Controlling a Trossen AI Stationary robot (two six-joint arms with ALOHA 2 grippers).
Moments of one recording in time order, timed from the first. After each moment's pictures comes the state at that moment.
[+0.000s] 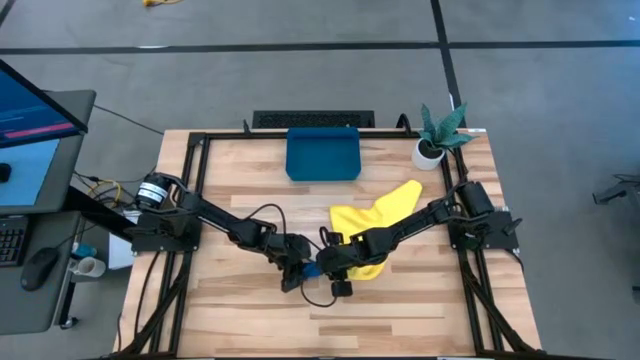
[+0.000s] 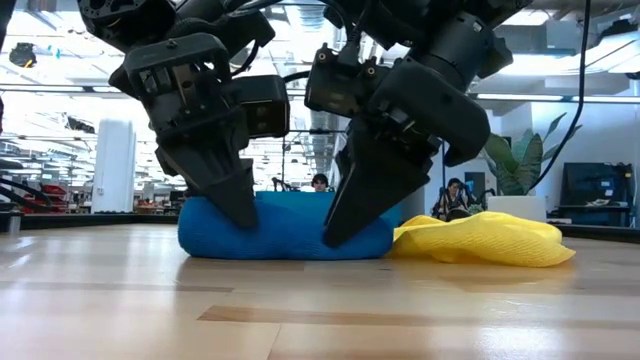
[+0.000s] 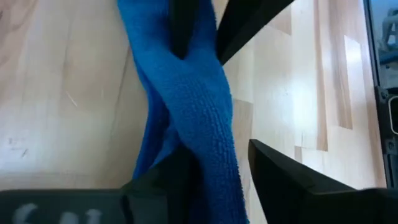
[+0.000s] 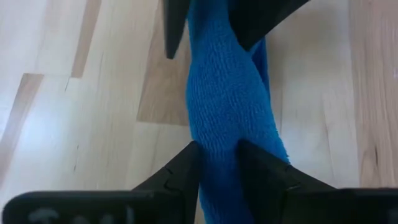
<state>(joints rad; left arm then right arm) -0.22 1.81 0.82 0.09 0.20 -0.54 0.30 2.04 1.18 -0.17 0.01 0.14</state>
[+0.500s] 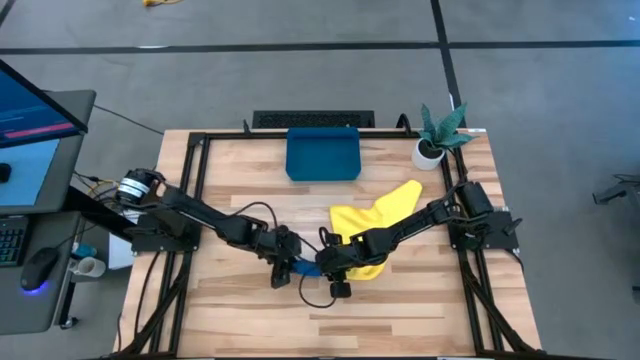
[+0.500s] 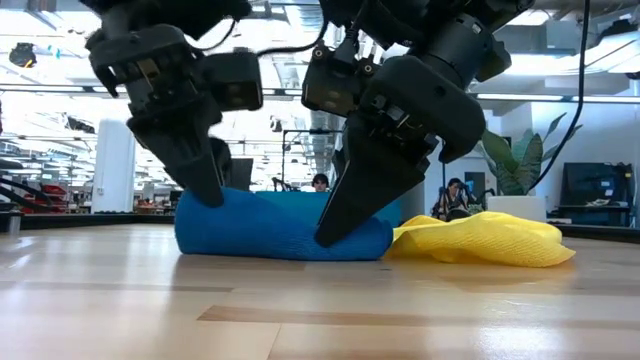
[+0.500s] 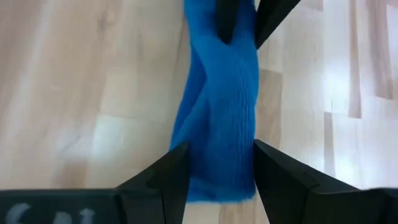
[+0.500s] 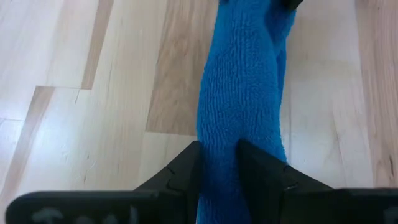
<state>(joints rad) -0.26 1.63 0.82 -0.14 0.04 -0.46 0.30 2.03 1.17 -0.13 0.00 0.16</state>
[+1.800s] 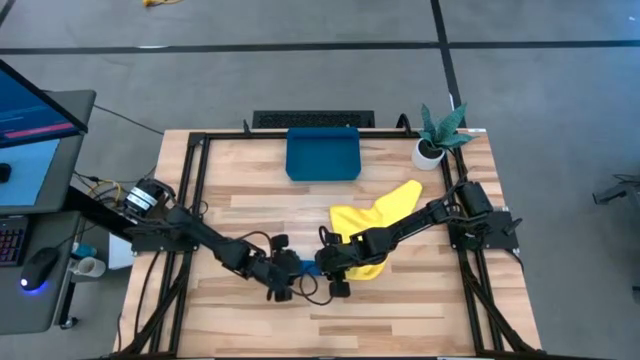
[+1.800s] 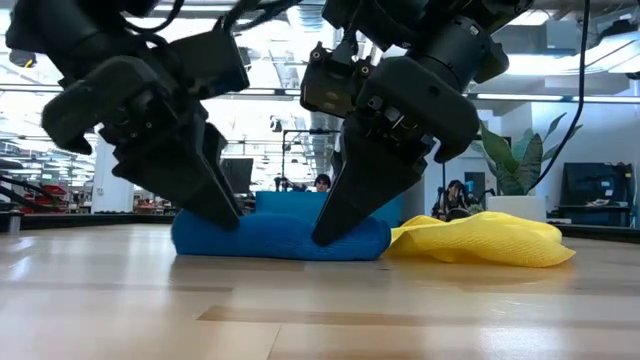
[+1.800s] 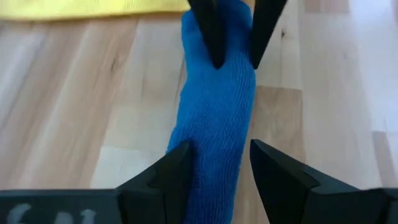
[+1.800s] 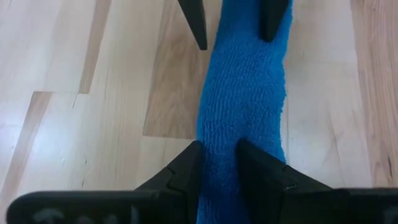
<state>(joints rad) -0.46 1.75 0.82 -0.02 -0.38 -0.47 0.30 2.03 1.17 -0.12 0.00 0.17</state>
